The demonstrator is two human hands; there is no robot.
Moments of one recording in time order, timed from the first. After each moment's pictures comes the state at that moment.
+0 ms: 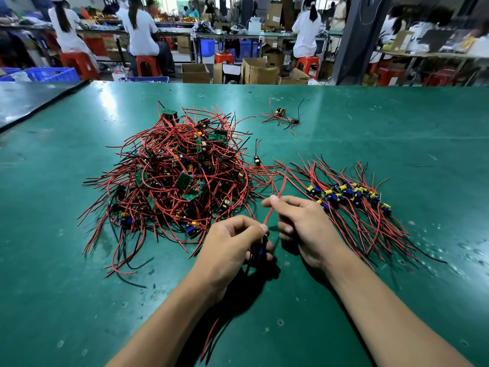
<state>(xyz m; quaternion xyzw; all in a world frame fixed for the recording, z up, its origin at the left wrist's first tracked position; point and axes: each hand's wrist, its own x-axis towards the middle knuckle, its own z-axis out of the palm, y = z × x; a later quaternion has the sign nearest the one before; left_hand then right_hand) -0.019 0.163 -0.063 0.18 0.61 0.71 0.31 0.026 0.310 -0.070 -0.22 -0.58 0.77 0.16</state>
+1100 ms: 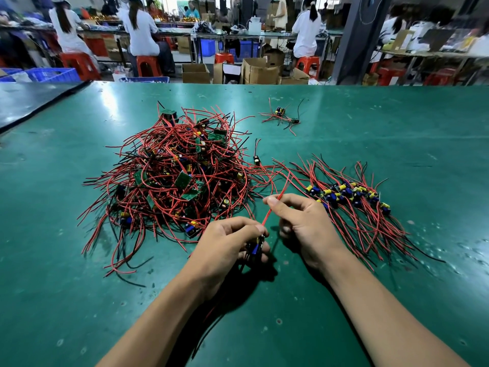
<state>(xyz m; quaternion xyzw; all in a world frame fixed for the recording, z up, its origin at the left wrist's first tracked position) -0.026 0.158 -0.065 0.19 0.60 0.69 0.35 0.029 0.315 -0.081 -0.22 -0.61 0.73 0.20</state>
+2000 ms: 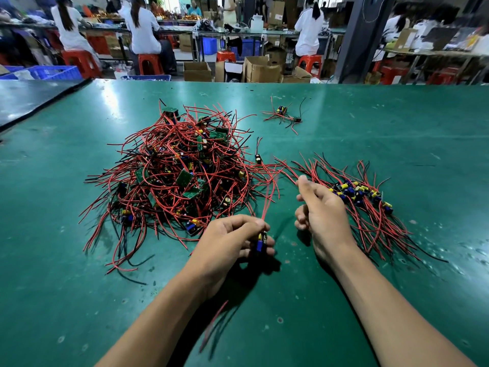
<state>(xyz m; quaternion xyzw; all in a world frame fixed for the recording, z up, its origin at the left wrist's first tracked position) -0.029 0.161 -0.068 0.19 0.60 0.70 0.34 0.021 0.338 -0.083 -0.26 -0.58 0.70 0.34</state>
